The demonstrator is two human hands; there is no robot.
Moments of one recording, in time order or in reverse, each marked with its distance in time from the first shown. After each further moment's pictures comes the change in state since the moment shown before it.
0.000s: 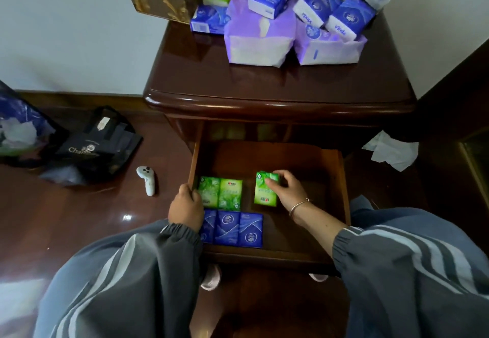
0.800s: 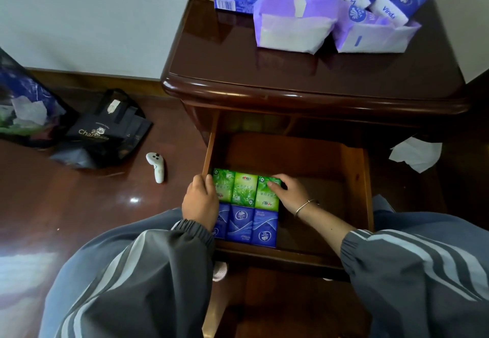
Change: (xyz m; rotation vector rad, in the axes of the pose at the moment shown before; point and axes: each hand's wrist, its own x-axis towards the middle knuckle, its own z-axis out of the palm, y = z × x) left_hand 0.008 -0.009 0.010 -0.080 0.067 0.049; right_hand 0.026 0.022 0.027 -0.425 -0.136 -0.112
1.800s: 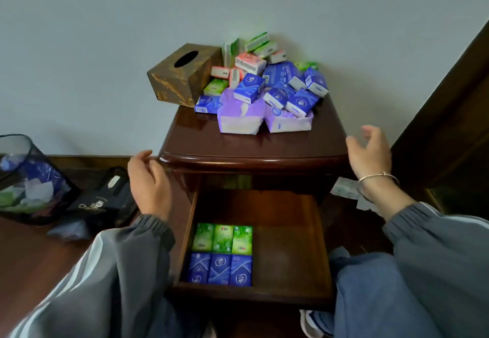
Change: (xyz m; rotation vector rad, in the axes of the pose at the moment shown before) left_hand -0.008 0.122 -0.126 -0.487 0.611 0.472; right_hand -0.101 -0.110 -0.258 0.065 0.970 -0.092
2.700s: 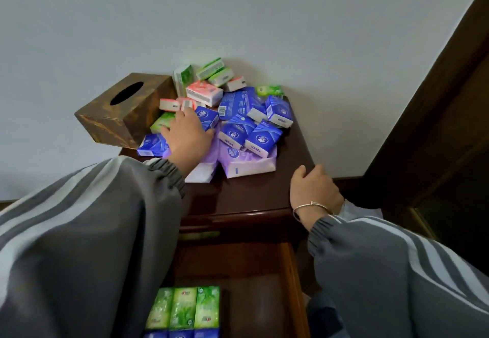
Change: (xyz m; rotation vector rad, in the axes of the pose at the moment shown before) left_hand 0.076 0.125 0.228 0.668 -0.460 0.209; right_hand 0.046 0.006 0.071 -0.437 0.061 0.161
